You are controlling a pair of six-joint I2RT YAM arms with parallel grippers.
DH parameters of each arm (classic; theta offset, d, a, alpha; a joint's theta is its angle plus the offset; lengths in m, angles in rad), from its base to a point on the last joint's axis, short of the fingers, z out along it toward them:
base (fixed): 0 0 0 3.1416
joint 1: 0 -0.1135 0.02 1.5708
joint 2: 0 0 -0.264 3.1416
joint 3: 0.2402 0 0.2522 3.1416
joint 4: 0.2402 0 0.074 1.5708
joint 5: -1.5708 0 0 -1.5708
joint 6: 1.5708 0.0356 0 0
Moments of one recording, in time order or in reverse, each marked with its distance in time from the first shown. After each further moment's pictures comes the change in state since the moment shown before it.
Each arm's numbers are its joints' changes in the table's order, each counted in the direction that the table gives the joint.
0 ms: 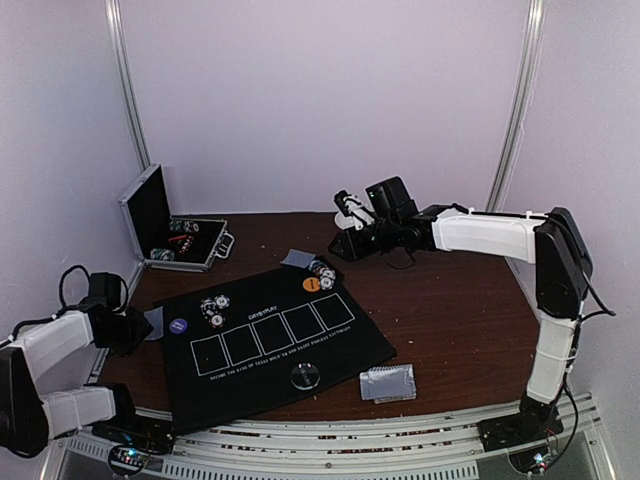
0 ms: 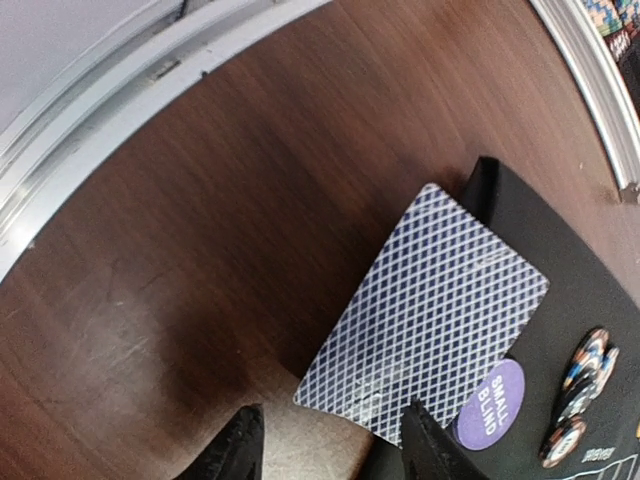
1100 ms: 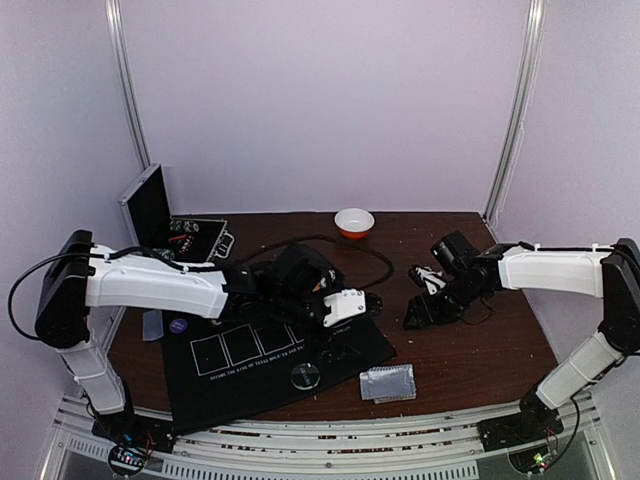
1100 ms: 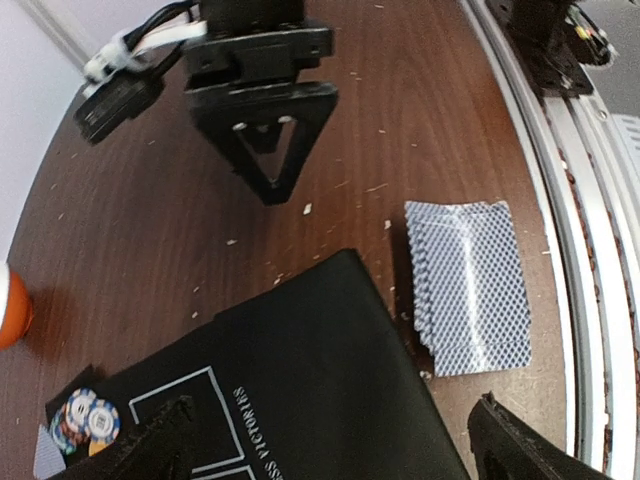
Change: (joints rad) left arm 1.252 0.755 0.822 -0.237 -0.190 1.201; right arm 0.139 -0.425 -0.599 0.348 0.054 0.106
